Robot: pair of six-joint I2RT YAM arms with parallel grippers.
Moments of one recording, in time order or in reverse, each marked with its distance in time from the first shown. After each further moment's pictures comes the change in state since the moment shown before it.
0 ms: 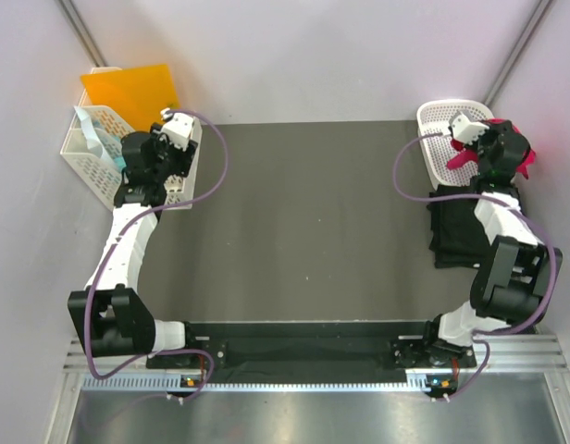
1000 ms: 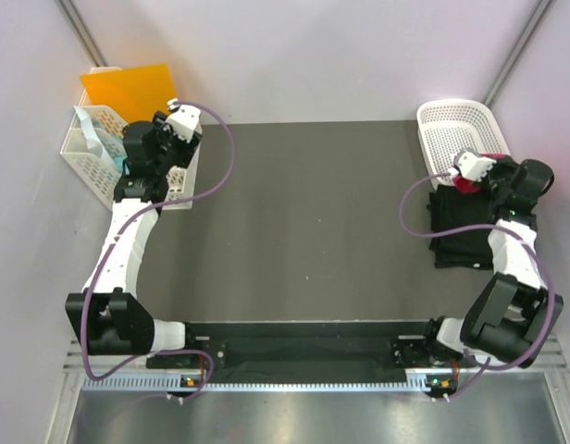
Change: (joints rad) left arm -0.053 0.003 0.099 -0.059 -0.057 0.076; right arm -0.167 -0.214 -0.166 -0.260 -0.300 -0.132
